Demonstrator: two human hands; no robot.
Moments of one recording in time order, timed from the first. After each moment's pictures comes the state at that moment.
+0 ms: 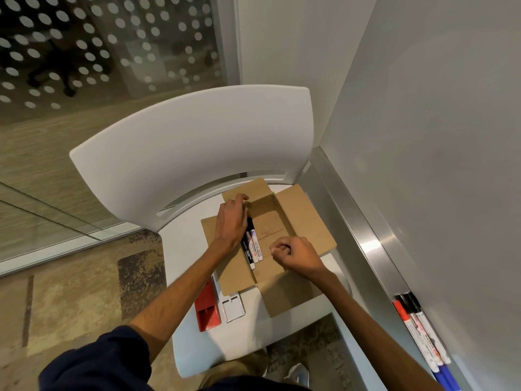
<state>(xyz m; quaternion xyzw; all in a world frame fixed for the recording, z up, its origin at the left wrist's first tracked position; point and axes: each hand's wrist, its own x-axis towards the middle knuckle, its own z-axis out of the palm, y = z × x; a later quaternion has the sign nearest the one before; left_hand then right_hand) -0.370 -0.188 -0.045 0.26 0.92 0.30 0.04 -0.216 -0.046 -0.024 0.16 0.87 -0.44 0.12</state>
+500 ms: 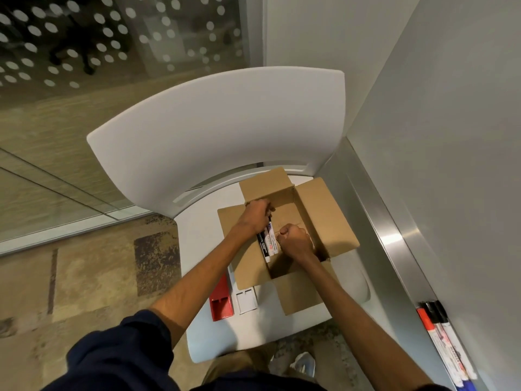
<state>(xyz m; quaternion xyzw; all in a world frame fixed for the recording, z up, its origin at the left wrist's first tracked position) -0.386 -0.177 -0.065 0.25 0.88 0.29 0.27 -0.270 -0.076 -0.078 0.32 0.84 -0.40 0.17</state>
